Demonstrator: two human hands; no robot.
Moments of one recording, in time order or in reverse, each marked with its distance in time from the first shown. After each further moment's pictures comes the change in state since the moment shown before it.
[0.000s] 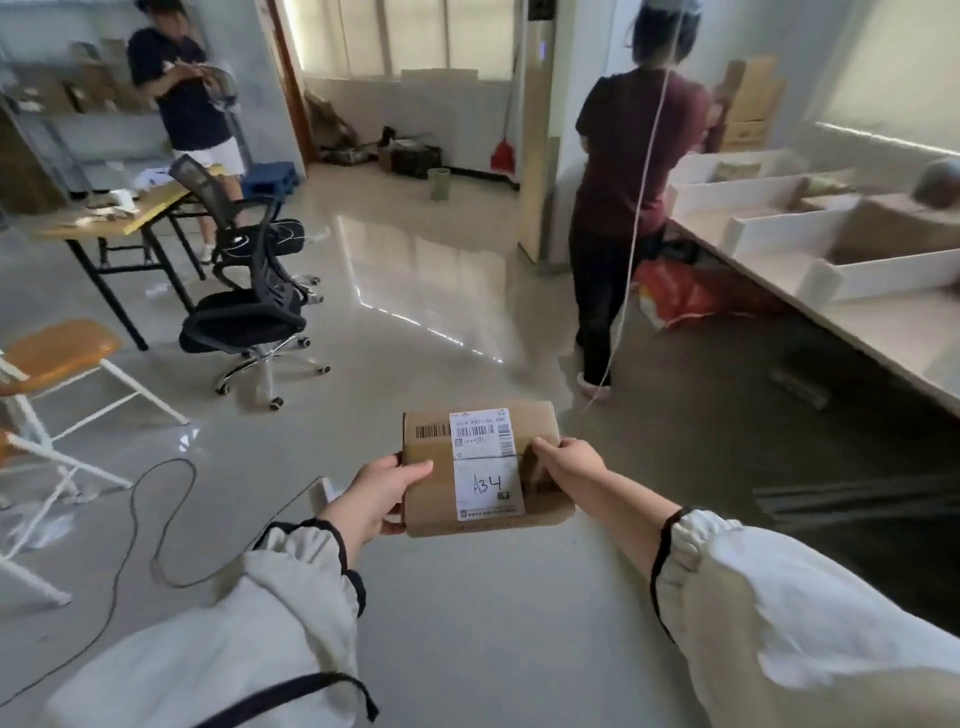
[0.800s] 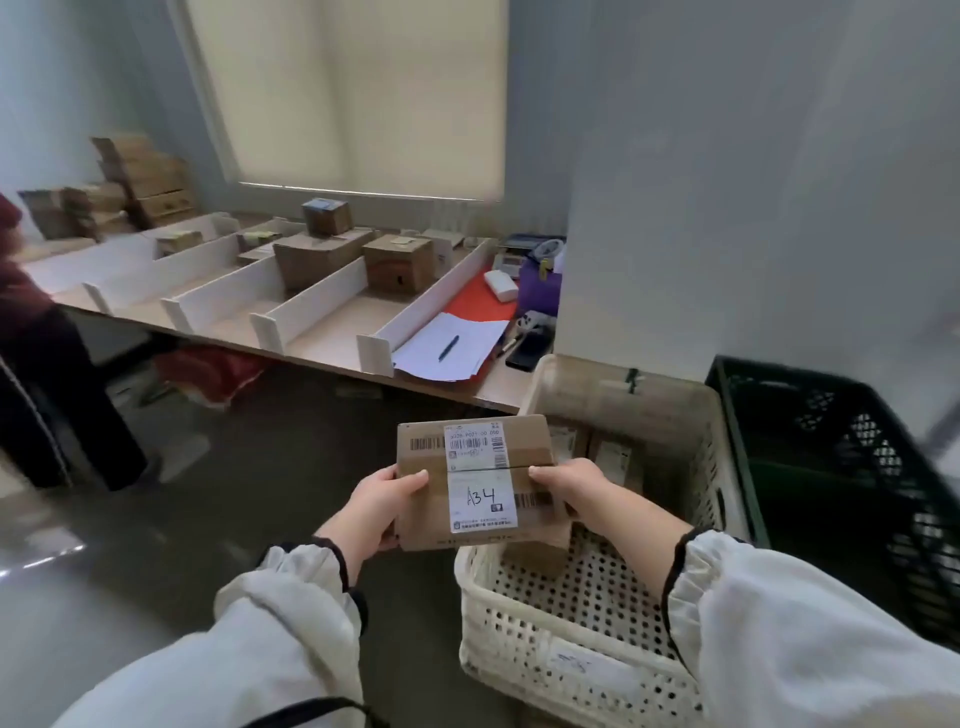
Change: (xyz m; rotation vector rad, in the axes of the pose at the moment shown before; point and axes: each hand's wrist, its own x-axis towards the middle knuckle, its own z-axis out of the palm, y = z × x) left_hand -0.121 0.067 0.611 0.461 -0.793 0.186; right_hand -0.136 0.362 -0.472 0.673 0.717 0.504
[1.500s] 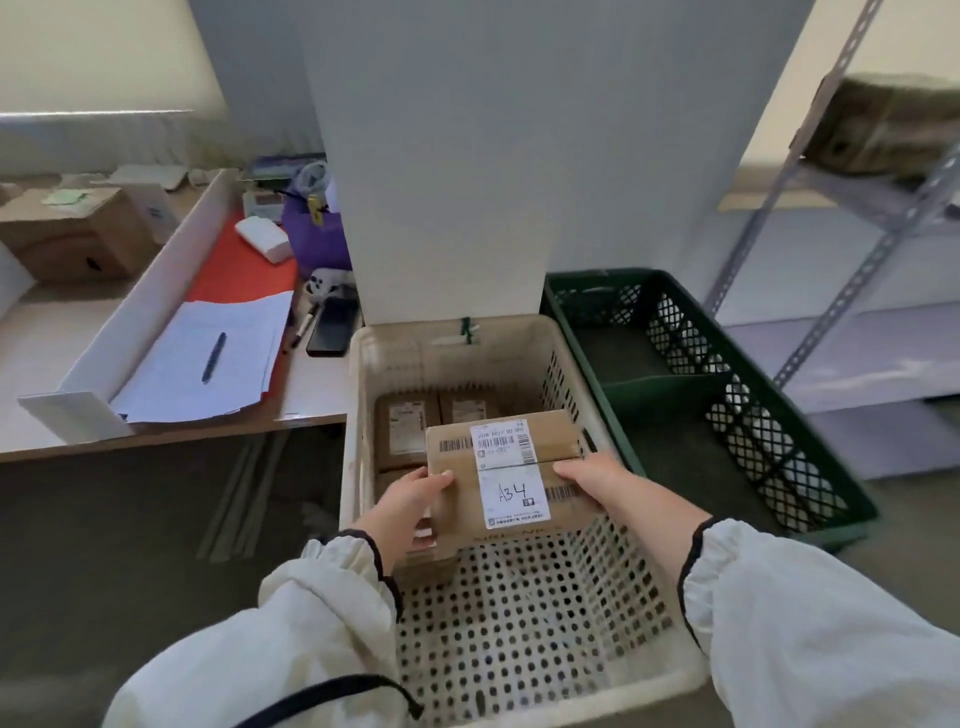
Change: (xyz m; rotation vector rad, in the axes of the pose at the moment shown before) left_hand 0.171 0.021 0.226 0.315 -0.458 -0.227; right_hand 0.118 0.080 -0.154 0.148 0.345 0.361
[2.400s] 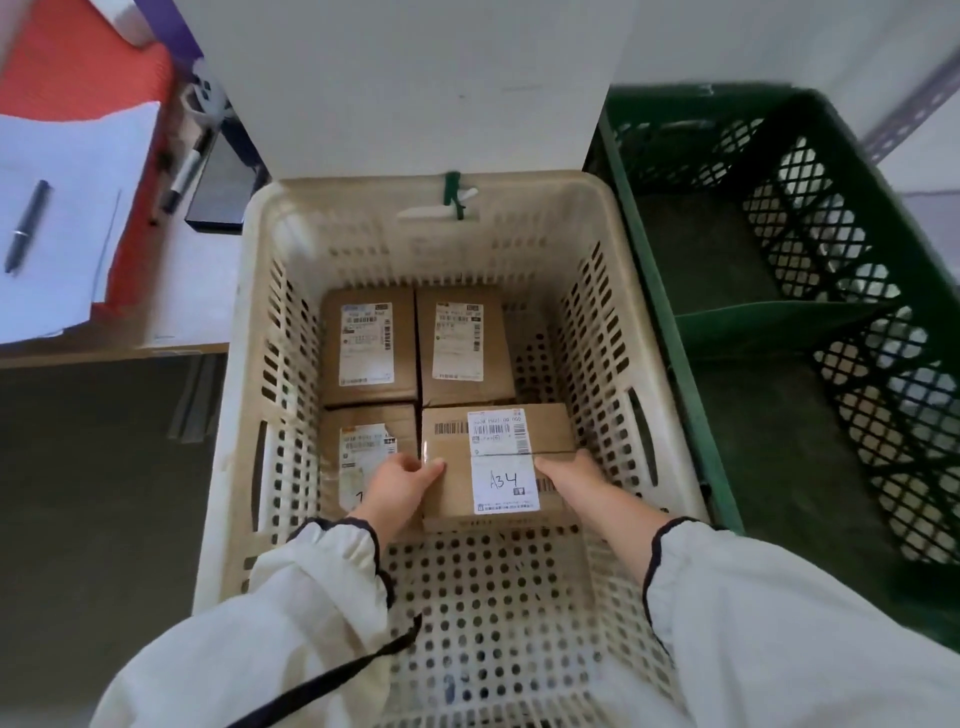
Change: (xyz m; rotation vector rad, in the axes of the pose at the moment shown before) left_hand 0.204 -0.054 0.047 0.309 0.109 -0.116; right_hand 0.213 0.079 0.067 -0.078 -0.051 0.294
